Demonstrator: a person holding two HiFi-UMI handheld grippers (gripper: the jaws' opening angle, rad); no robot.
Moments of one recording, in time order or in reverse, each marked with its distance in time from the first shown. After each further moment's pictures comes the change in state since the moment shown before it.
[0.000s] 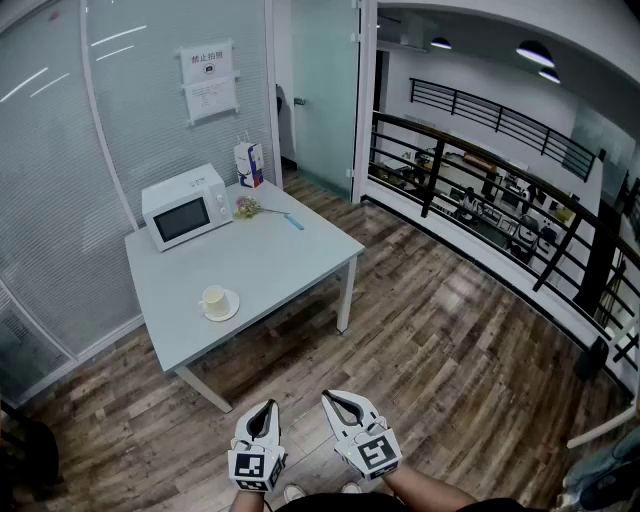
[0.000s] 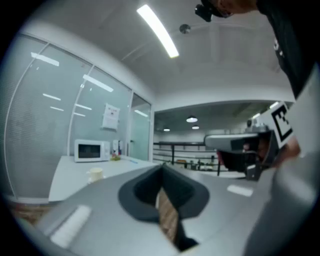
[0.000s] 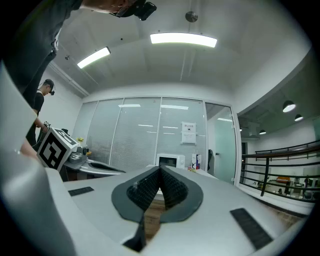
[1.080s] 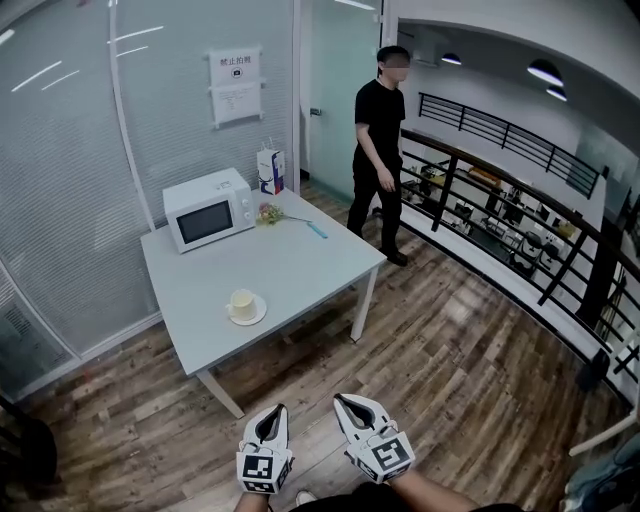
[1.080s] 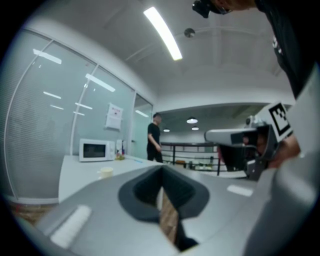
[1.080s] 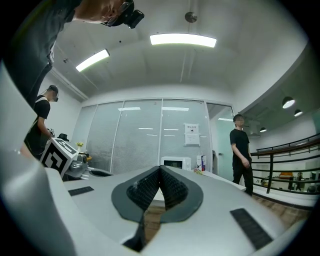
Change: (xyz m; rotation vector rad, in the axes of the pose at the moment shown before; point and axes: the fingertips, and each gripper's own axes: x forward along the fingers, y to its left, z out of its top) left arm -0.035 0.069 -0.013 -0.022 -0.007 -0.014; right arm 0.043 0.059 0.012 0.037 -0.034 0.000
